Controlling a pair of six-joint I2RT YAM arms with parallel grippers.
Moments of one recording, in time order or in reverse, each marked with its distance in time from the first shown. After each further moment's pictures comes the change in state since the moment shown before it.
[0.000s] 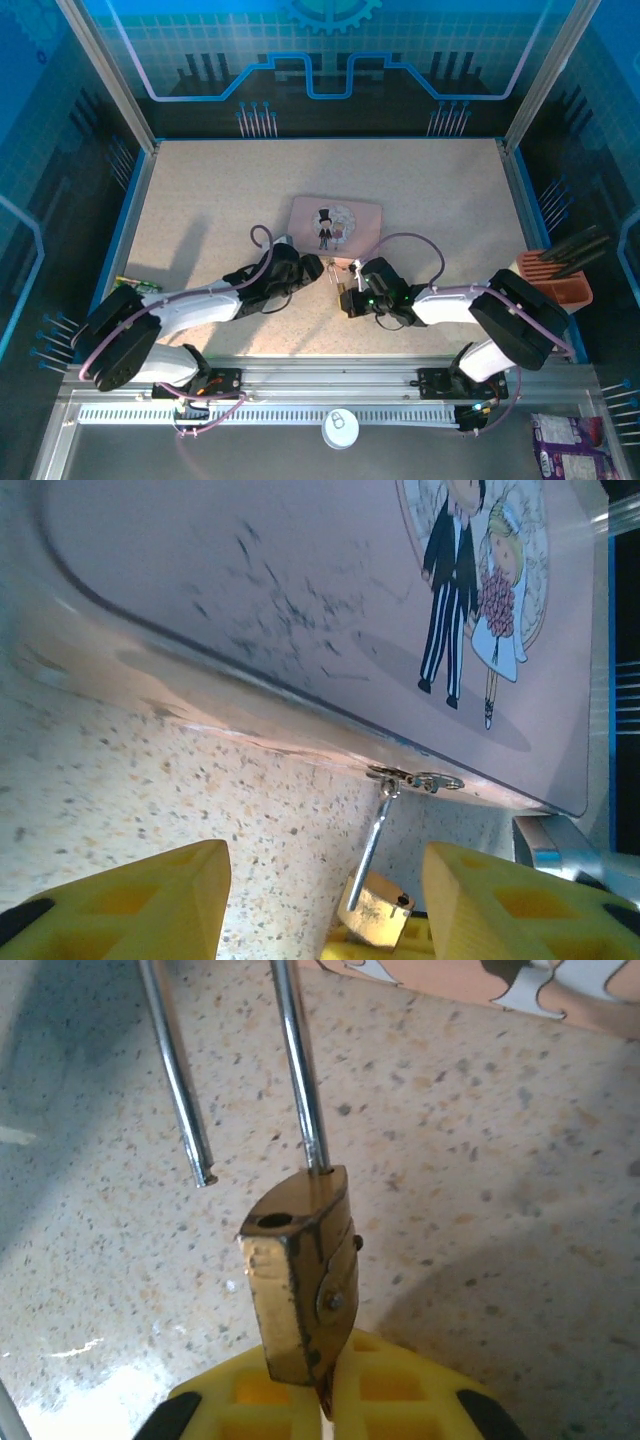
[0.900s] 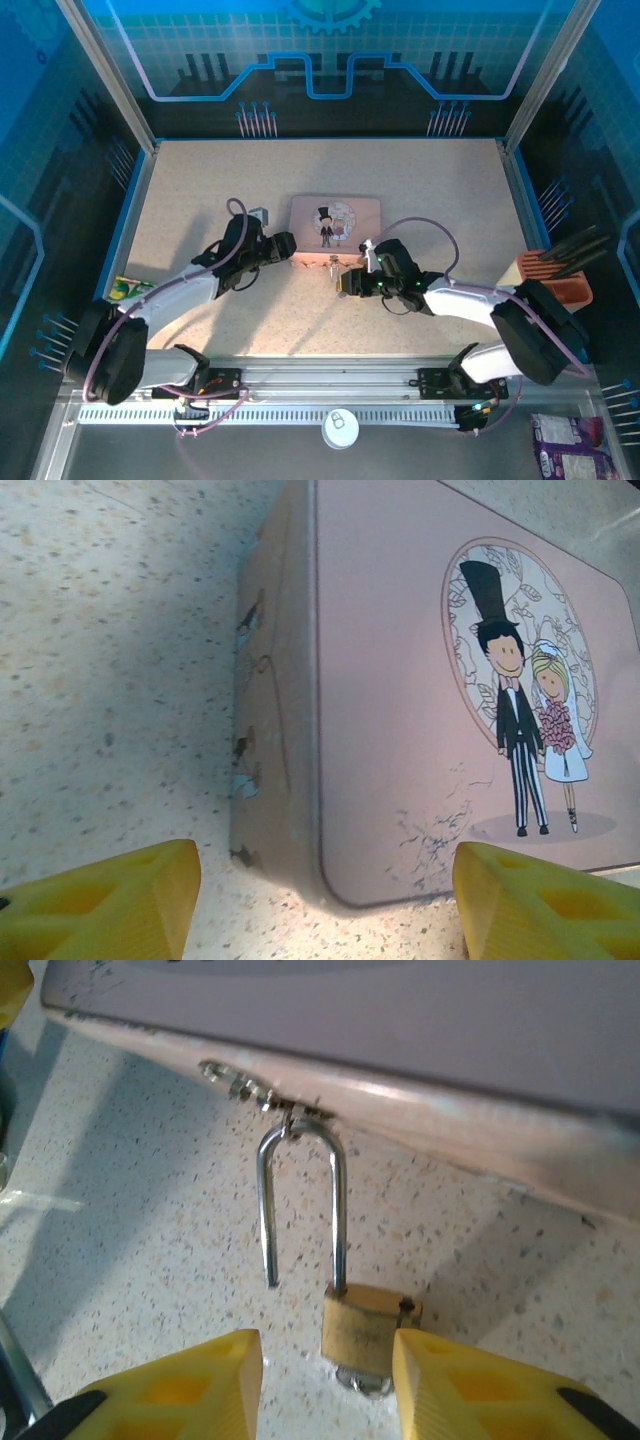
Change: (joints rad) left arm 0.317 0.000 0.092 -0.108 0.199 0.463; right arm -0.106 -0.090 0.078 -0.085 -0.038 -0.055
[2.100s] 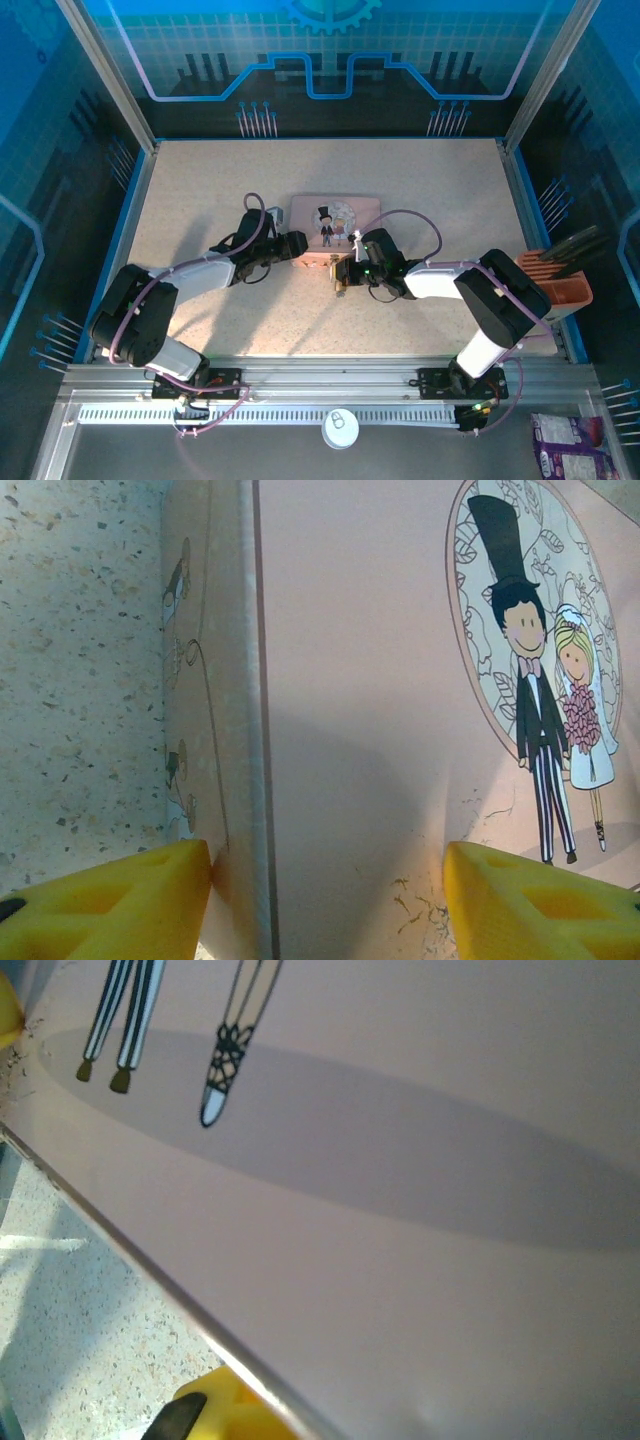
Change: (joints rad) left arm -0.014 0.180 0.027 0.129 0.076 -0.035; right arm -0.012 0.207 0.107 0.101 -0.020 0.045
